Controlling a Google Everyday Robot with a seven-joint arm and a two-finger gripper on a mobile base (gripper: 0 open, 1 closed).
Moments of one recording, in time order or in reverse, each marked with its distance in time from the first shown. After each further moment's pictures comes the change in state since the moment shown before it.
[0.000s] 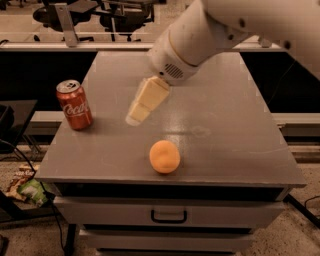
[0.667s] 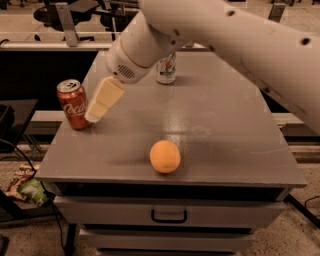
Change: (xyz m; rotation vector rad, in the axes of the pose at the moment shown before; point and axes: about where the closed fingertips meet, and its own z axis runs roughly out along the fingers) arm -0.063 -0.006 0.077 -0.054 -0.068 -0.003
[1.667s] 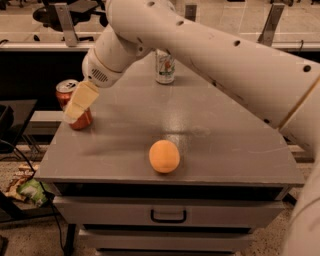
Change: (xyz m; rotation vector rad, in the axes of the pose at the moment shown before) arm -0.030 -0.001 0.072 -0.092 -0.015 0.041
